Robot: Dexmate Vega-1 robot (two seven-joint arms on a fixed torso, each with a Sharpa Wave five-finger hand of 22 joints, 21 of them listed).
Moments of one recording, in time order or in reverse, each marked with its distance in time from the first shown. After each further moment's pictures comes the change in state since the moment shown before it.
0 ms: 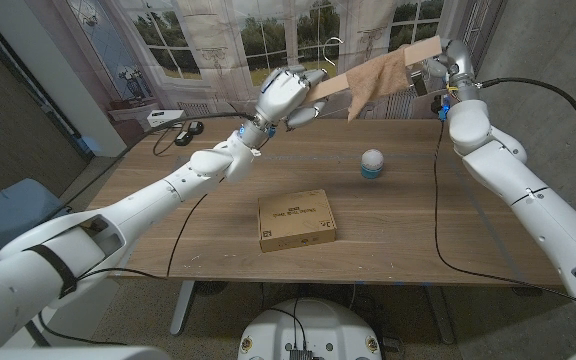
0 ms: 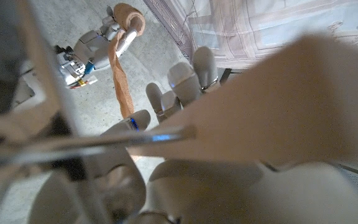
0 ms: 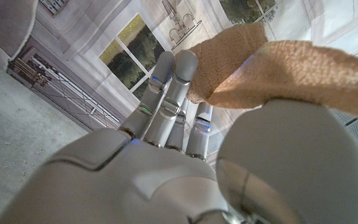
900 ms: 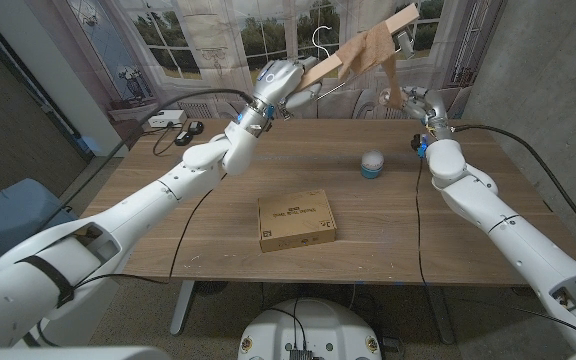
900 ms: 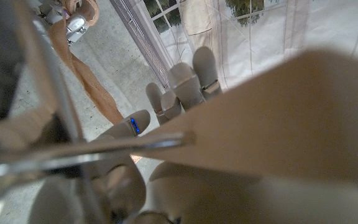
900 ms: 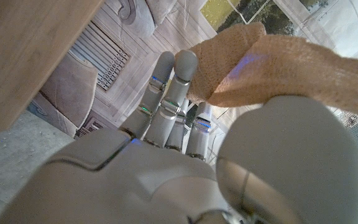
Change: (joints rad) left arm 0.053 0.015 -0.096 -0.131 -0.232 0.032 -0.345; left_hand 0.000 0.000 0.000 0.000 -0.004 0.000 0.000 0.011 -0.009 0.000 0.000 0.000 0.000 0.000 0.000 0.009 0.009 0.000 0.000 0.000 0.002; right arm -0.070 0.076 -0.074 0.143 0.093 0.110 -0.025; right_hand 0.000 0.000 0.000 0.000 -0.007 0.000 0.000 -0.003 0.004 0.000 0.000 -0.002 0.000 0.000 0.000 0.000 -0.003 0.000 0.000 0.000 0.000
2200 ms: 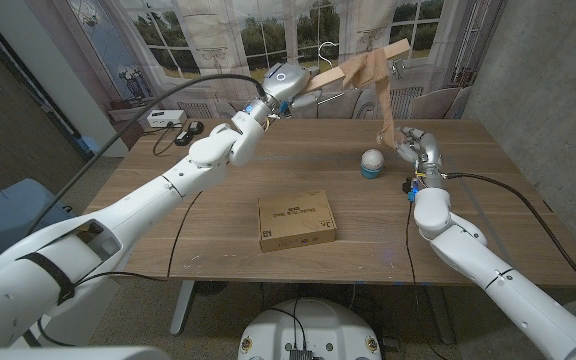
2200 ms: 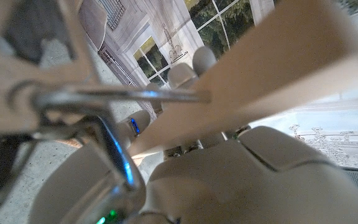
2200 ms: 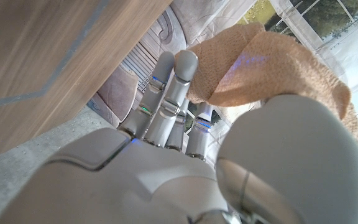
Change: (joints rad) left arm -0.016 -0.004 0.029 -0.086 0.108 0.266 -0.347; left_hand 0.000 0.000 0.001 -0.002 0.000 0.003 0.002 0.011 -0.010 0.000 0.000 0.000 0.000 0.000 0.000 0.007 -0.005 0.000 0.000 0.000 -0.002; right arm -0.270 0.026 -0.011 -0.168 -0.121 -0.073 -0.237; right_hand 0.000 0.000 0.004 -0.004 -0.003 0.000 0.000 0.000 -0.001 0.000 0.000 -0.003 0.004 -0.002 0.002 0.000 -0.002 0.000 0.000 0.000 0.000
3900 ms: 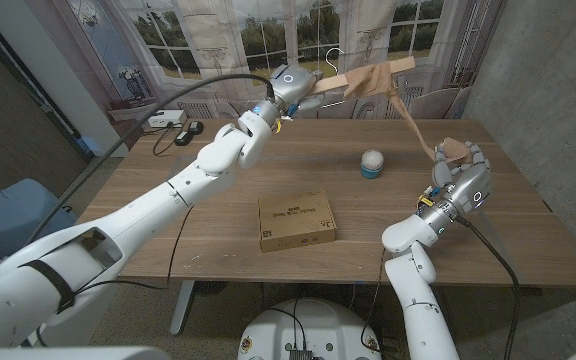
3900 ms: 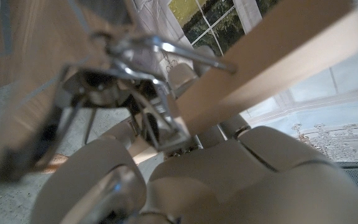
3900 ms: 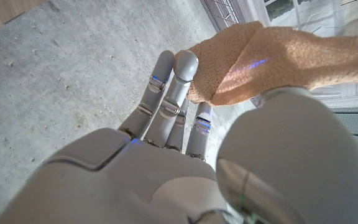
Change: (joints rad) left arm 0.035 -0.013 0.012 -0.119 0.106 0.147 -0.160; left_hand 0.003 0.019 0.001 -0.004 -0.012 0.007 0.007 0.011 -0.006 0.009 -0.002 0.000 0.000 0.006 -0.006 0.005 0.005 0.020 -0.005 0.006 -0.001; right arm -0.106 0.820 0.484 0.132 -1.018 0.123 -0.433; right_hand 0.006 -0.006 0.007 -0.007 0.007 0.000 0.000 0.003 -0.017 0.000 0.000 -0.004 -0.019 0.006 -0.002 0.006 0.005 0.016 -0.002 0.000 -0.002
